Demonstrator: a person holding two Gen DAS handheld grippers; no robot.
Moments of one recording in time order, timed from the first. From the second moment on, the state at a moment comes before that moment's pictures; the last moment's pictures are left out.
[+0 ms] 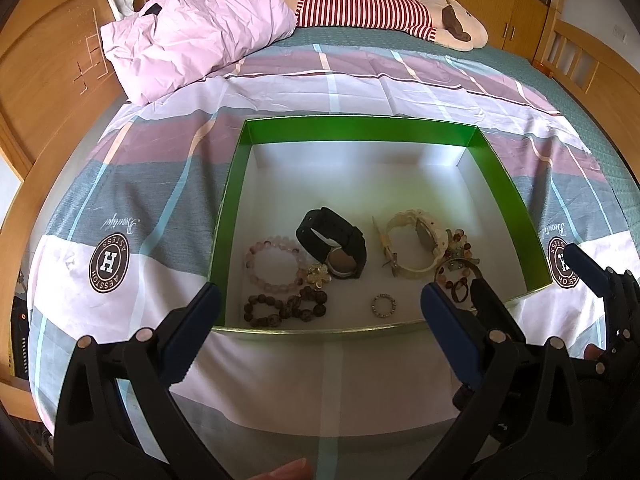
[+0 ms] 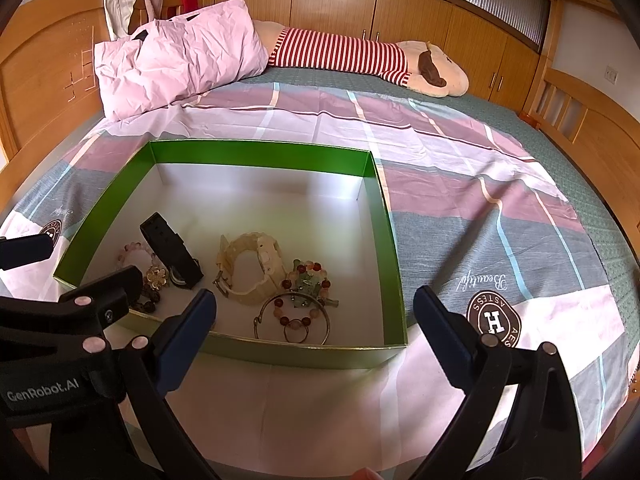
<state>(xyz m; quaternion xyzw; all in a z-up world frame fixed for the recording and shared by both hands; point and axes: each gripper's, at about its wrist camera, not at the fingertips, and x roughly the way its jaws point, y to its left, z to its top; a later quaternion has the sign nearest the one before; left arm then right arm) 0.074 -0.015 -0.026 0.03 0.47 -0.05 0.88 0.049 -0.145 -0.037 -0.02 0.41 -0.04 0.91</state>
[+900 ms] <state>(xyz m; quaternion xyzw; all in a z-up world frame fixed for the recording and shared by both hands) 0.076 -0.009 -0.029 0.02 0.48 -0.04 0.88 0.049 -0.146 -0.037 -0.02 0.41 -0.04 0.91</state>
